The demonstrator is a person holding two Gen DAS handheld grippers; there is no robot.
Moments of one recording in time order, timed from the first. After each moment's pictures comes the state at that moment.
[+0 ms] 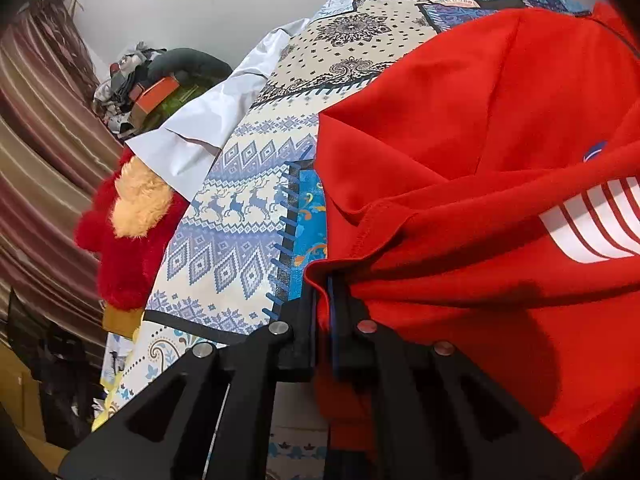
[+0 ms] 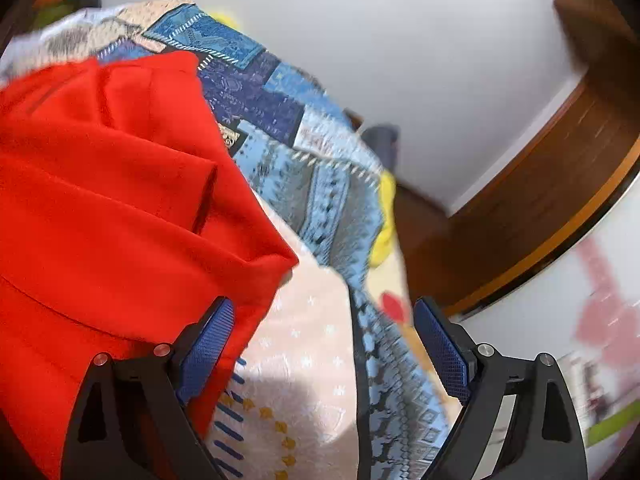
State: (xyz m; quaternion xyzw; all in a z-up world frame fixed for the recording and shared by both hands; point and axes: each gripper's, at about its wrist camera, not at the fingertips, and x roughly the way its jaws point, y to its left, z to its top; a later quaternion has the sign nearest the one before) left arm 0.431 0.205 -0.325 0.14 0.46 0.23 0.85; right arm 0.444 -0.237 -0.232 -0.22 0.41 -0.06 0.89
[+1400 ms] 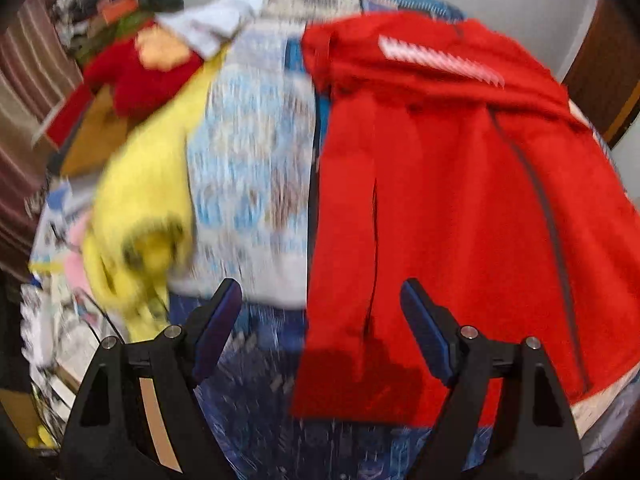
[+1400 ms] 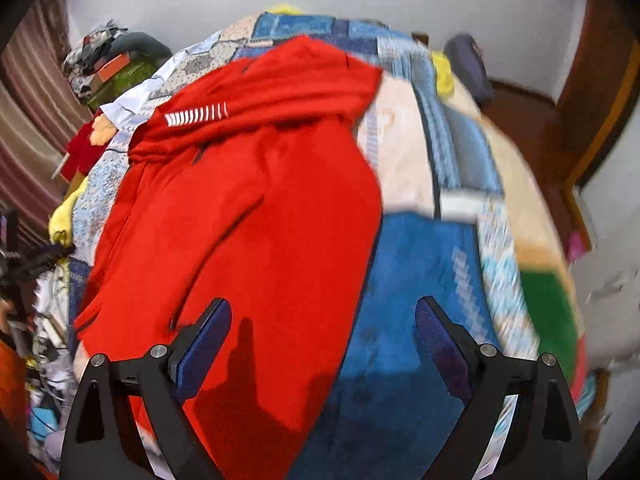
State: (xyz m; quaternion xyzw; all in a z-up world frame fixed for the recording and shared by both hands) left arm 0.141 0.205 -0.264 -0.05 0.53 0.06 0.84; right arm 0.129 -0.264 -0.176 0.02 0.53 0.12 0.84
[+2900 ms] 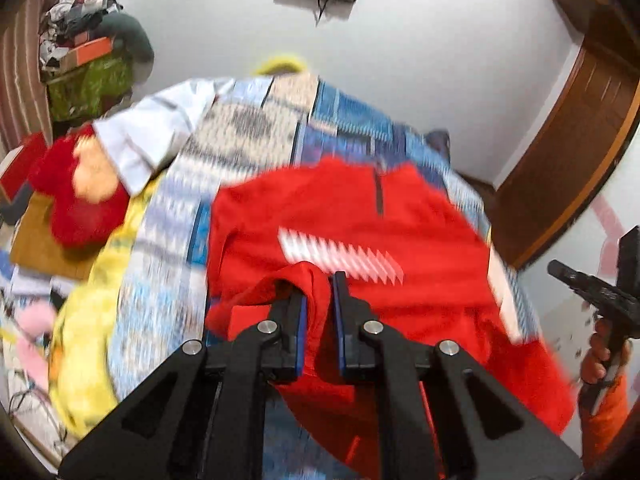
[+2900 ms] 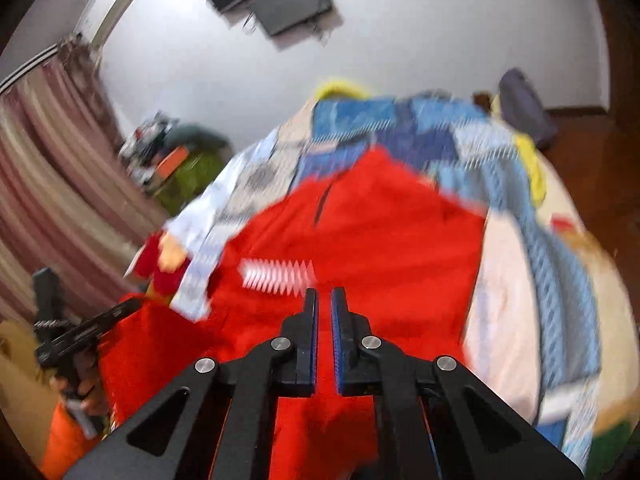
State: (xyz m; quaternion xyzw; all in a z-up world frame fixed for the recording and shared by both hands) left arm 0.292 0.169 -0.104 -0.15 0.39 -0.02 0.91; right arm 0.329 -0.221 -0.082 0.14 0.39 0.20 0.89
